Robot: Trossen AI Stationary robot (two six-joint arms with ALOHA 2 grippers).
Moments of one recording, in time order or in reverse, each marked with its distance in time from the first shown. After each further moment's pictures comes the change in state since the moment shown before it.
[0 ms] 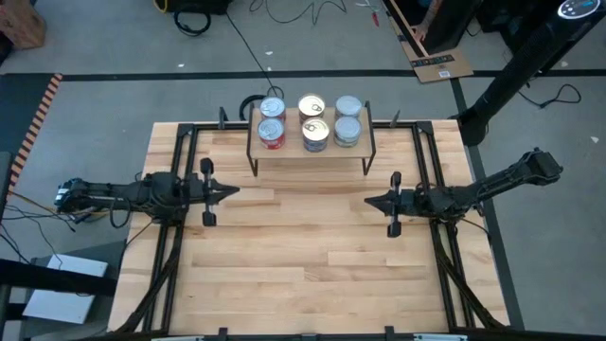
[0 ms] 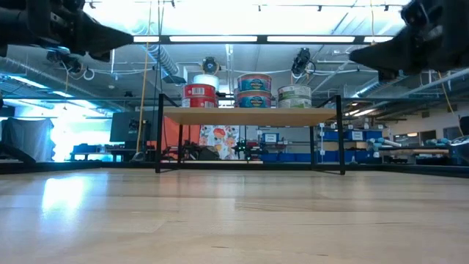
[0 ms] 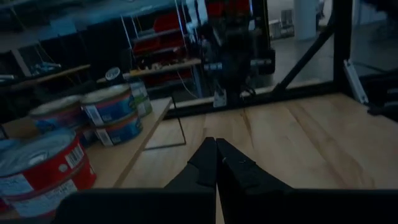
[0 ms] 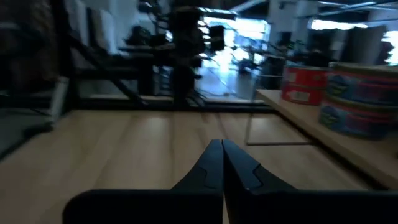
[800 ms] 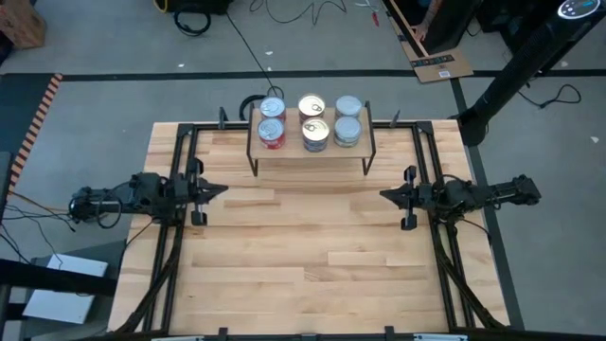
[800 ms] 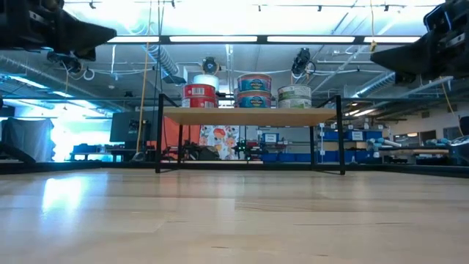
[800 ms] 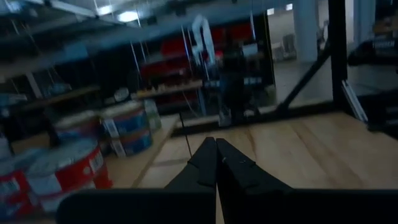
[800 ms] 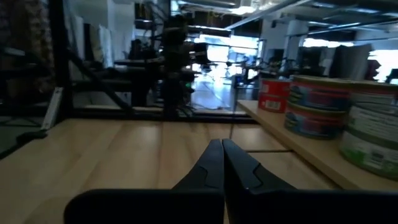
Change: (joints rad) left arm -0.002 -0.289 -0.040 -0.161 -0.002 0.016; right arm -0.101 -0.663 -0.069 -0.515 -0.106 -0.033
